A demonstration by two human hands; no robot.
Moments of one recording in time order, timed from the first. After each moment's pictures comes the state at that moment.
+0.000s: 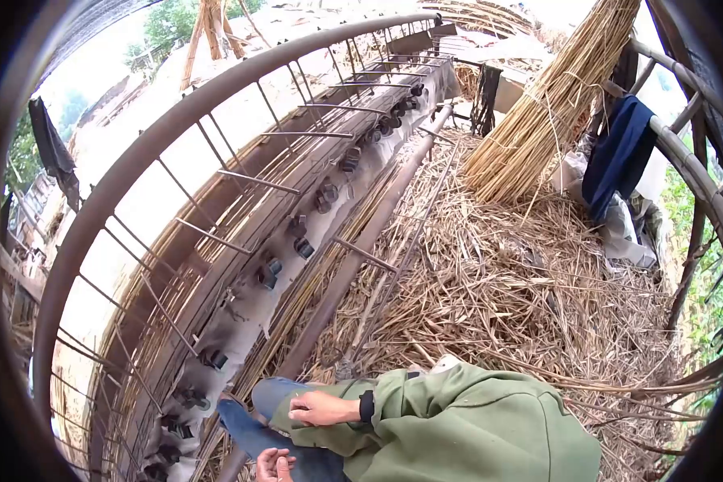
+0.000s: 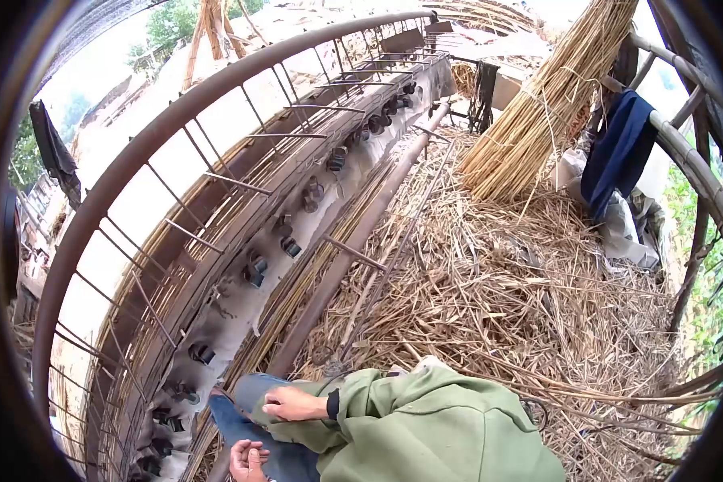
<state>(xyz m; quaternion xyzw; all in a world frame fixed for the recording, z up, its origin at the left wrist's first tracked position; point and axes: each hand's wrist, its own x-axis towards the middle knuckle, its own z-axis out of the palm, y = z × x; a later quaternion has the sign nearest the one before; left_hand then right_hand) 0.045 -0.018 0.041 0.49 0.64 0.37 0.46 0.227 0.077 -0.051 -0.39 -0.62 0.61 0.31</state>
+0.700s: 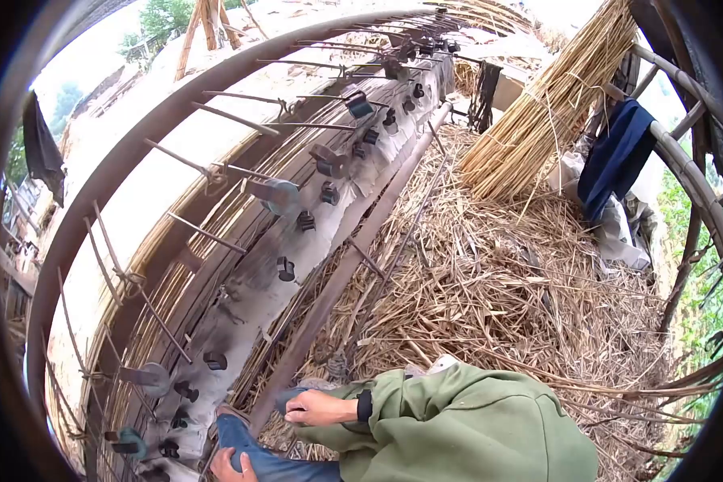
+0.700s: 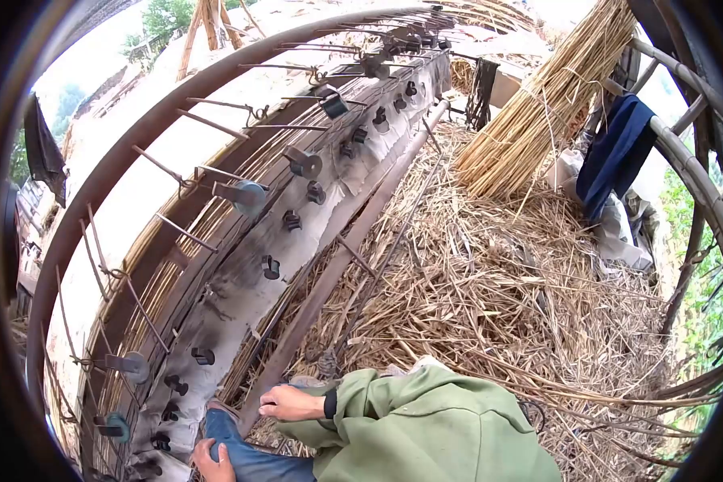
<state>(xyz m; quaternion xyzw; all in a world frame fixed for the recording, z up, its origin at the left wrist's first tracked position) -0.036 0.032 0.014 0.73 0.67 0.16 0.05 0.234 0.089 -0.046 -0.38 -0.65 0.59 0.30</state>
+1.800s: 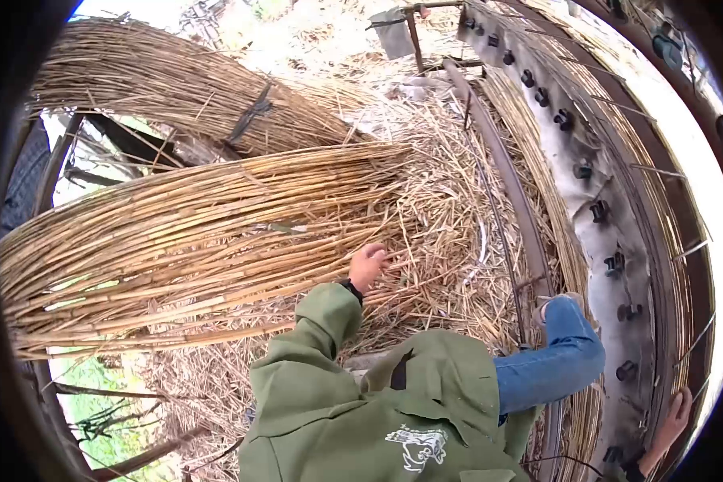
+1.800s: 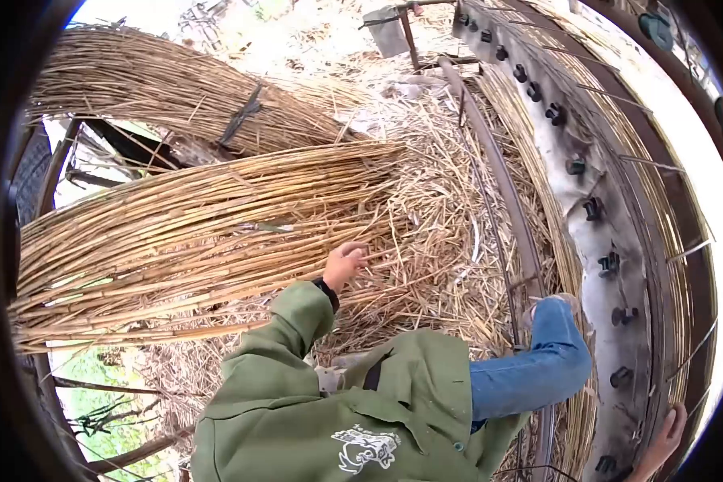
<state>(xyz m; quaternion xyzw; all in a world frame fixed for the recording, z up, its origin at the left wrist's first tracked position) -0.107 -0.410 -0.144 -0.24 0.70 0.67 0.05 0.103 0.303 0.081 -0.24 -0.92 0.25 0.19</state>
